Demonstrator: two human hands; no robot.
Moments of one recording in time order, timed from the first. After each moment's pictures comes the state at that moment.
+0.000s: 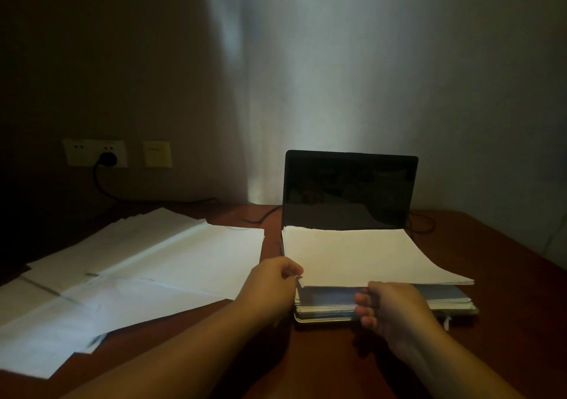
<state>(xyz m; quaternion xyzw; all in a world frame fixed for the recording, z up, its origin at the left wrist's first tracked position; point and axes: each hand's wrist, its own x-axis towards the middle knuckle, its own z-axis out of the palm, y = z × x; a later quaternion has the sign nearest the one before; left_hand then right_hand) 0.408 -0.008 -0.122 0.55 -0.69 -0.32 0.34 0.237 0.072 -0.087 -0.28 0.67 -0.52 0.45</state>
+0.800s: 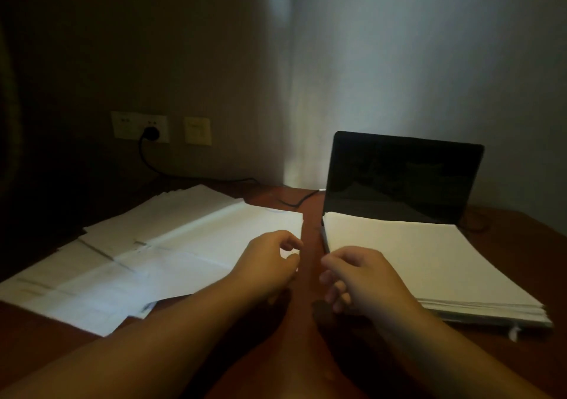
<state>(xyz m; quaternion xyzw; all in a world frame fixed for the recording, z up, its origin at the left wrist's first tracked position) 0.479 -0.015 -0.113 0.58 -0.69 -0.26 0.35 0.324 0.042 -0.087 -0.56 0.63 -0.40 0.37</state>
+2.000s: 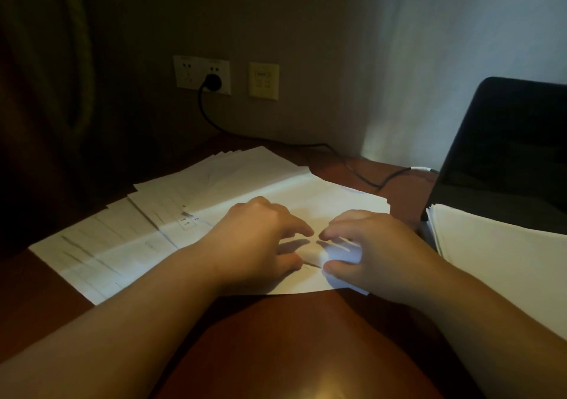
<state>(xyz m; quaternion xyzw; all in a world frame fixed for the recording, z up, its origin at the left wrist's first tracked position) 0.594 -0.051 -0.126 0.58 -0.80 0.00 0.17 0.390 -0.089 -0.120 -0.88 0.45 -0.12 0.07</state>
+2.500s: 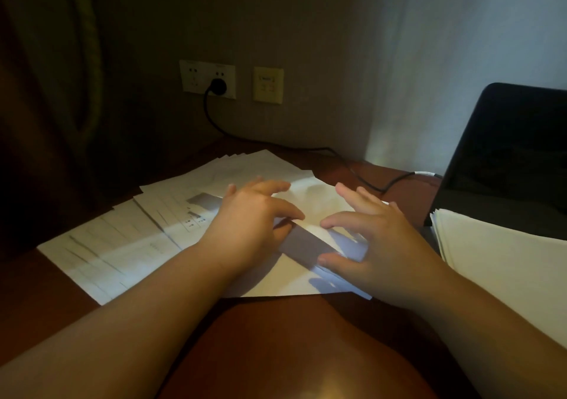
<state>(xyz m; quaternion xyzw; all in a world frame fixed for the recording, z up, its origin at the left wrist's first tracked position) 0.599 -0.061 -0.119 0.64 -0.73 0.01 0.23 0.392 -0.088 -0.121 -0.87 0.44 -0.20 0.09</state>
